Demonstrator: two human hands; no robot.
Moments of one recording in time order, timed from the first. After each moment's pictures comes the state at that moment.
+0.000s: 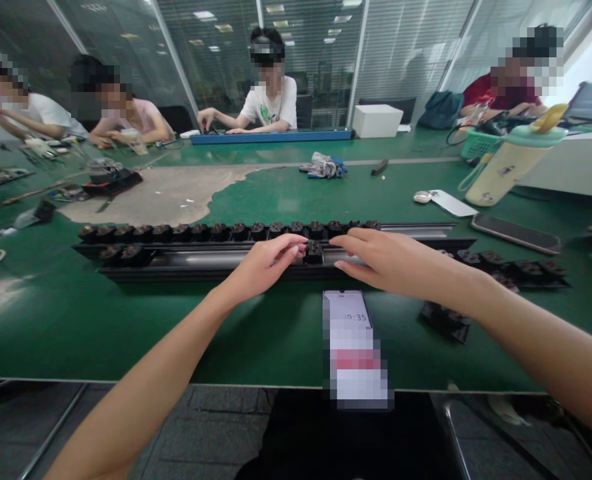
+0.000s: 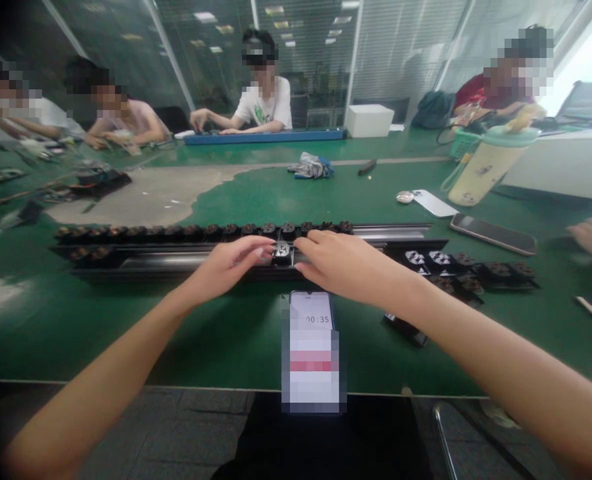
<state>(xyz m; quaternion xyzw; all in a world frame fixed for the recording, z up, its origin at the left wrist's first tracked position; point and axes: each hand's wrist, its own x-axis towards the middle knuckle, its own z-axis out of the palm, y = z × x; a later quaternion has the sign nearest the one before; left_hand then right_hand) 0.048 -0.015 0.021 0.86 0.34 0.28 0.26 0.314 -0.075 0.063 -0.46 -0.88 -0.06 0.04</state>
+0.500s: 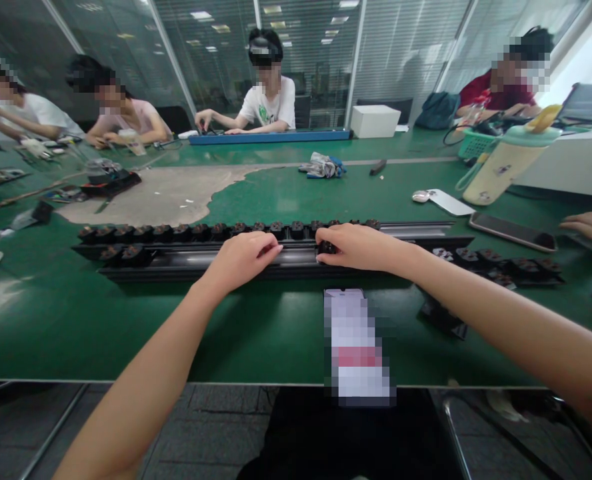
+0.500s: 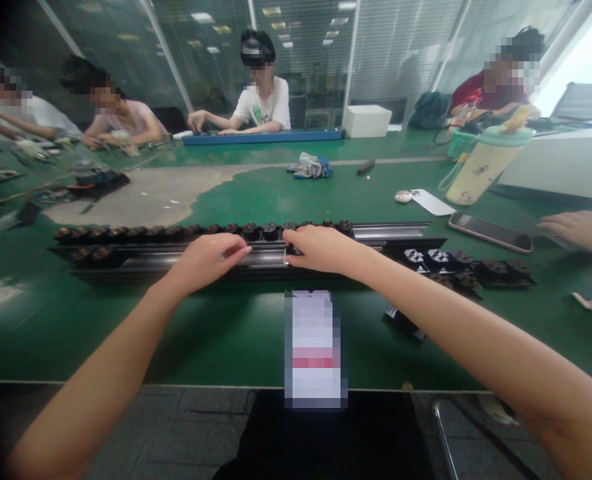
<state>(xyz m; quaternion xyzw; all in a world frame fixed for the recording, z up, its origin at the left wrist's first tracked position) 0.014 0.009 0.025 0.90 0.41 0.17 0.01 0.292 -0.020 0.053 -0.46 -0.89 0.03 0.00</state>
